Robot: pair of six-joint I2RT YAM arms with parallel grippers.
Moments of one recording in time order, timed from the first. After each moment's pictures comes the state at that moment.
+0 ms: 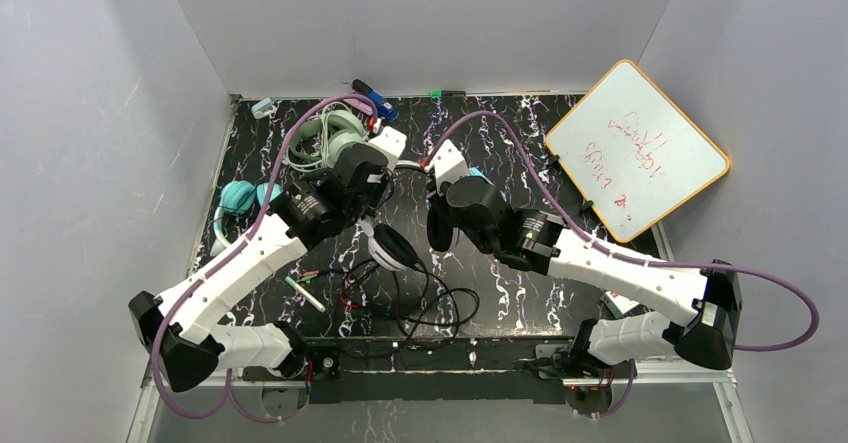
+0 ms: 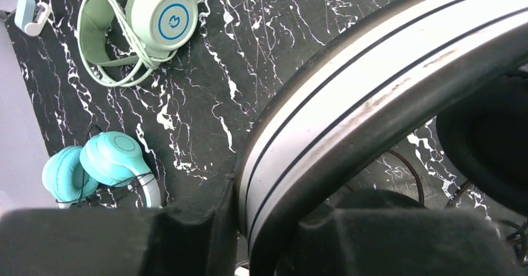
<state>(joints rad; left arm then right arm) -0.79 1.21 1.28 -0.78 -0.47 -0.02 1.12 1.27 1.14 -0.31 0.53 0.00</state>
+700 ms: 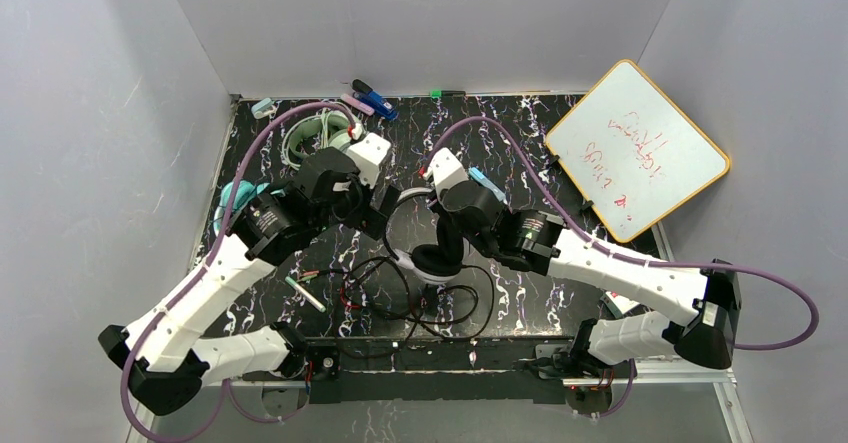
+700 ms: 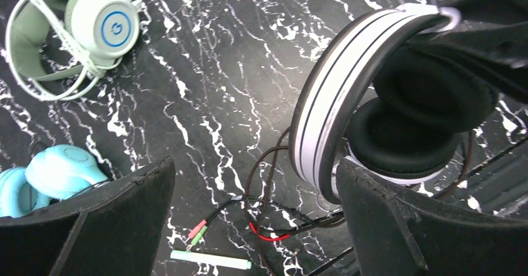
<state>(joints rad) -0.78 1.06 1.30 -0.88 -0.24 -0.04 1.13 1.27 1.15 -0.43 0.54 0.06</state>
